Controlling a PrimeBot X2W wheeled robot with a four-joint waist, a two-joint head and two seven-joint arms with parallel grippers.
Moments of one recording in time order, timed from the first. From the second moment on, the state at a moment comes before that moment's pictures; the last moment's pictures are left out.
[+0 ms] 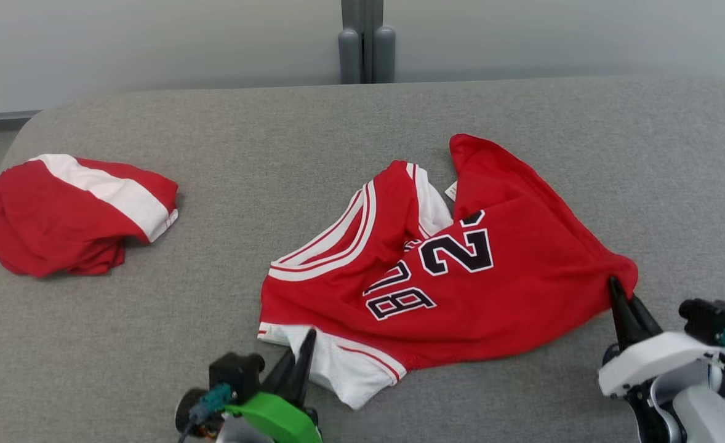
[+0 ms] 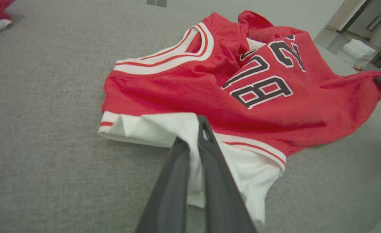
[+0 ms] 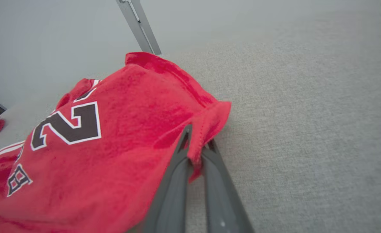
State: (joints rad) left arm -0.13 0.05 -0.44 0.51 -0.42 -0.13 -0.24; right arm -0.16 -0.27 0.17 0.48 0.59 0.13 -0.26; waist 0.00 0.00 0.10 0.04
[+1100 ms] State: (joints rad) left arm -1.74 0.12 -0.30 0.84 -0.60 -0.12 -0.12; right arm -1.59 -0.41 0.42 0.77 0.88 0.13 -0.12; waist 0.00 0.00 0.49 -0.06
